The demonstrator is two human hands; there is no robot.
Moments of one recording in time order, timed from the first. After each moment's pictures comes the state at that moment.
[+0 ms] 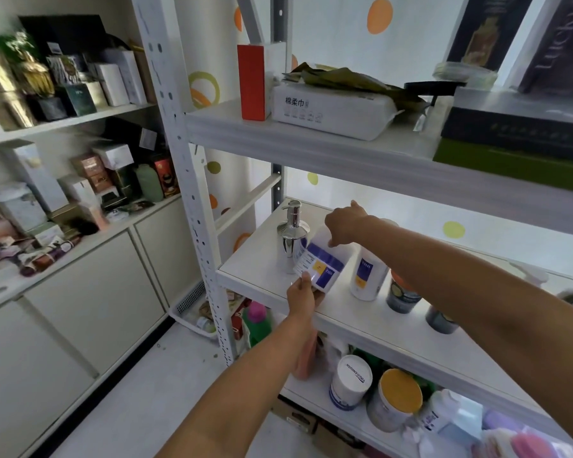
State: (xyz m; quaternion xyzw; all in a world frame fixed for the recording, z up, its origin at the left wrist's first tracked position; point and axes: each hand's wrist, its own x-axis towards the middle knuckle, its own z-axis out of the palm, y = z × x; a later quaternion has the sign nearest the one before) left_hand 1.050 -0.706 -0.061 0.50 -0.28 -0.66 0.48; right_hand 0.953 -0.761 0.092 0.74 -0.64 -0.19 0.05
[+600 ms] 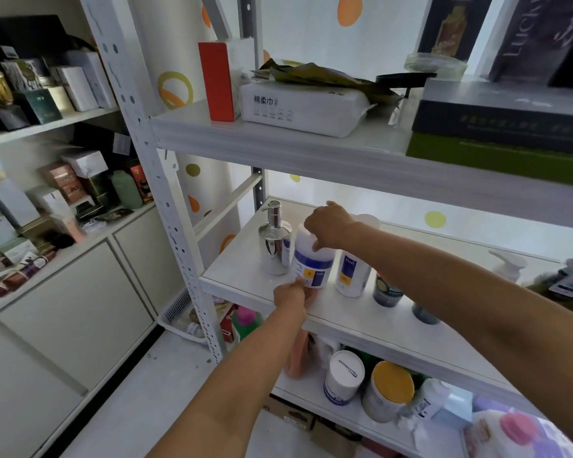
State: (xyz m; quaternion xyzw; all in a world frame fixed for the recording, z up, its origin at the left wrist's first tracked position) left_hand 1.038 -0.725 -0.053 0.59 -0.19 -0.67 0.41; right_hand 0.944 -0.755 0.083 0.78 -0.58 -0.16 0.15
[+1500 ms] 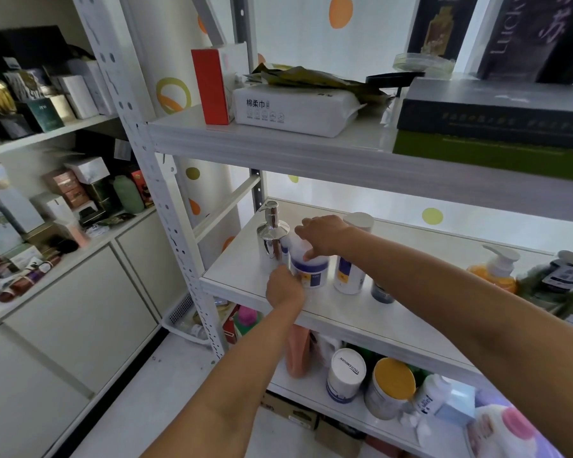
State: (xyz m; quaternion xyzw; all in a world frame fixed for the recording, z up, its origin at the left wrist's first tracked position) left_hand 1.048 -0.719 -0.038 0.70 -0.60 -0.29 0.26; right_hand 0.946 -0.743 0.072 0.80 -0.57 -0.15 0.08
